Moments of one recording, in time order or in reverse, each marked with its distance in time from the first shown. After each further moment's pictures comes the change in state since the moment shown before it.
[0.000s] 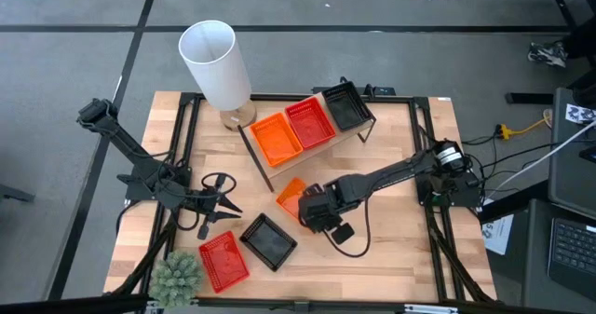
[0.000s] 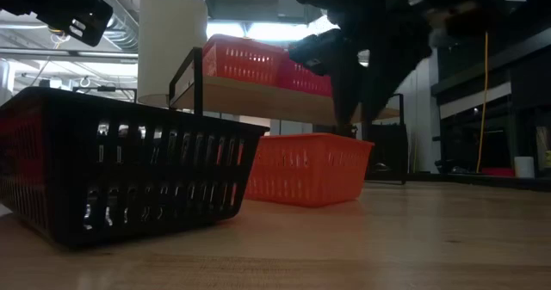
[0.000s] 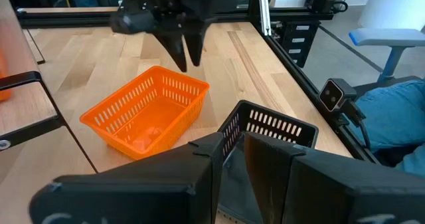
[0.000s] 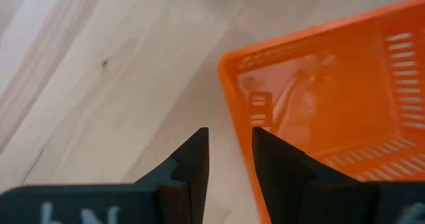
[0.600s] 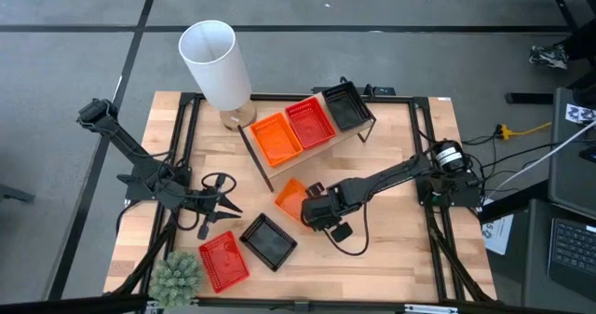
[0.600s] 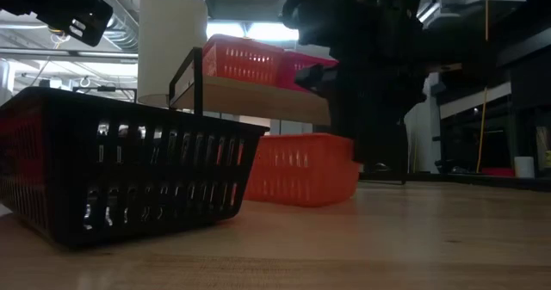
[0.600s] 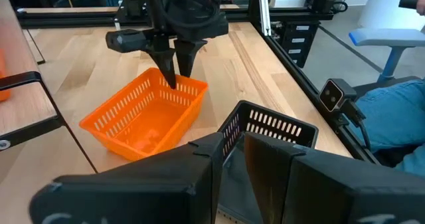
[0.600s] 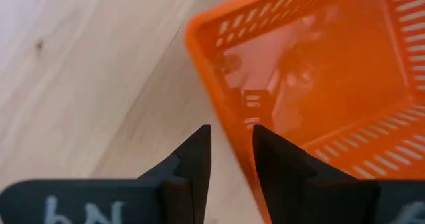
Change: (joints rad) left arm 0.000 0.000 0.000 0.000 0.000 0.000; right arm -0.001 0.000 -0.142 0.159 0.098 0.039
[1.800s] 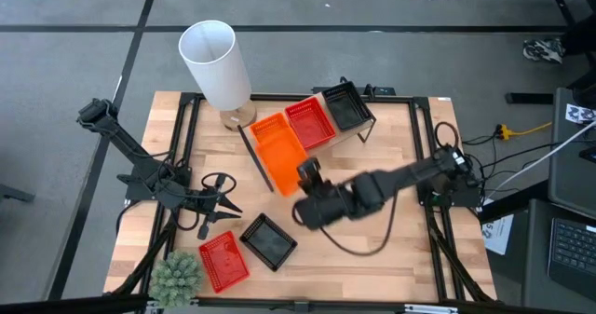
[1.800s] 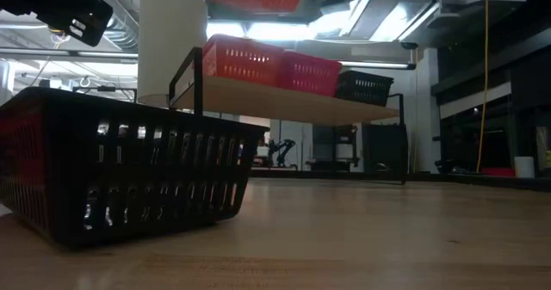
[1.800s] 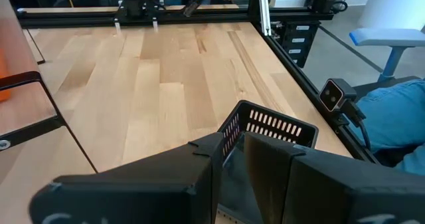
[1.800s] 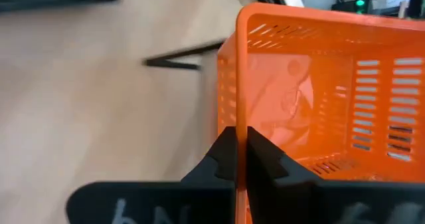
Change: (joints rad) left arm 0.000 0.000 0.000 0.000 0.000 0.000; right arm 0.091 0.000 0.660 -0.415 0.658 -0.198
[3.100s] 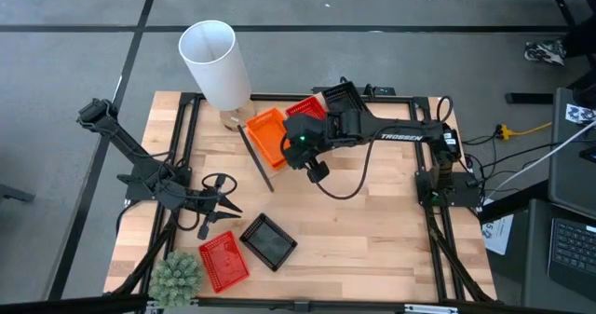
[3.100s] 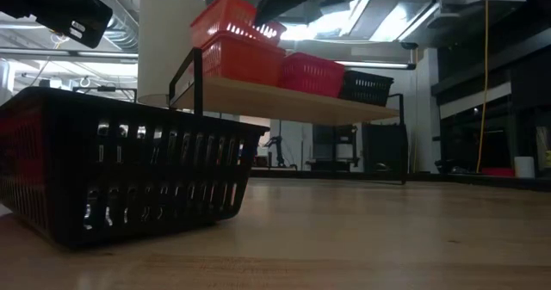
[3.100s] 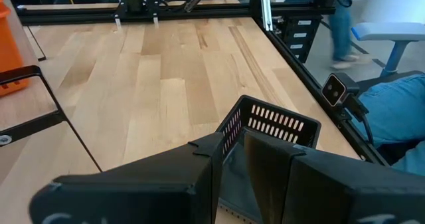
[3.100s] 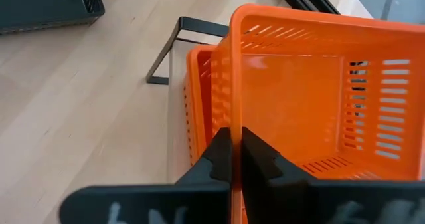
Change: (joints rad) left arm 0.000 0.000 0.000 -0.018 0.000 0.000; right arm -0.391 0.001 -0.006 0.118 -0.610 -0.199
